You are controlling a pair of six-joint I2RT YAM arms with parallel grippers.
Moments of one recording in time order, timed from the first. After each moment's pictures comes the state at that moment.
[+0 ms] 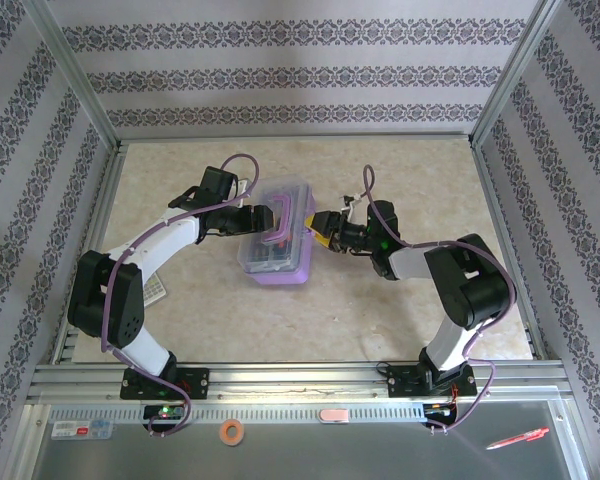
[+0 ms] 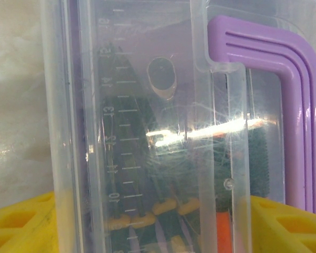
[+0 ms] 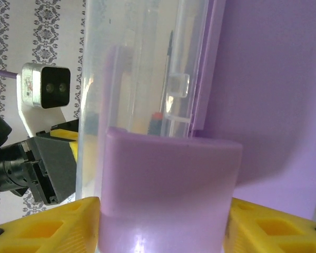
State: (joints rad) left arm -0.31 1.61 1.14 -0.48 0.37 -0.43; right arm 0.37 1.72 0.66 0.79 -0.80 1.17
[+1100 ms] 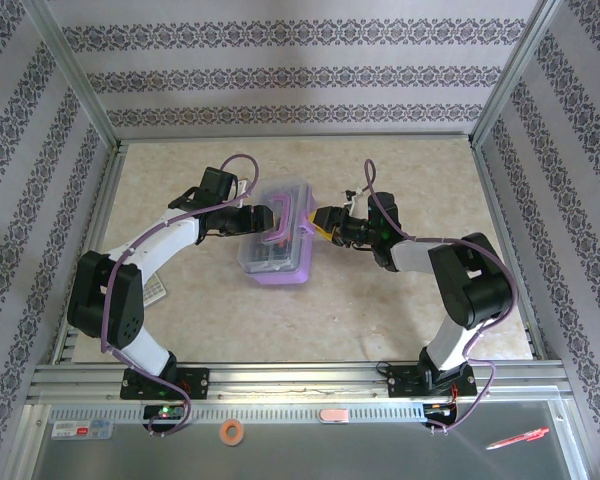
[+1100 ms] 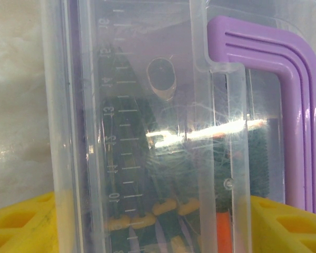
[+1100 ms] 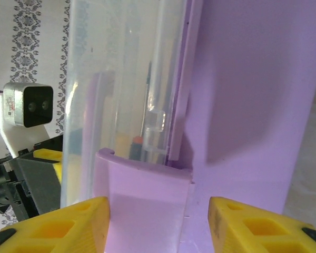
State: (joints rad) left arm -0.31 1.61 1.14 -0.47 0.38 -0.44; right arm 0.34 1.73 0.73 0.62 -0.78 1.07
